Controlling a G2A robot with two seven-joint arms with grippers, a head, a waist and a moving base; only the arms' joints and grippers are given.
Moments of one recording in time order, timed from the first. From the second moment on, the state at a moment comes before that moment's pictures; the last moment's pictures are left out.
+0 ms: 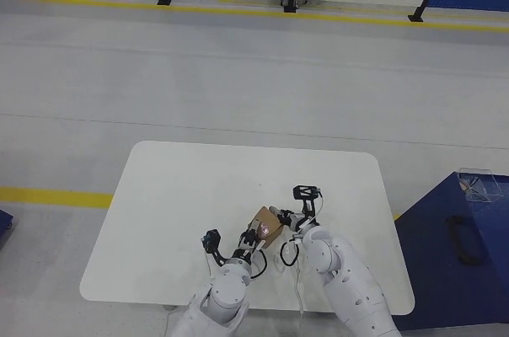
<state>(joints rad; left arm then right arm) 1.23 -1.61 -1.00 -1.24 0.02 0.20 0.19 -1.08 -1.43 1.22 -1.16 -0.99 0.04 0.34</state>
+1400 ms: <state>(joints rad) 1.29 -1.61 -1.04 -1.33 0.23 -0.02 0.25 -1.06 -1.42 1.27 -1.18 -0.94 0.08 0.35</state>
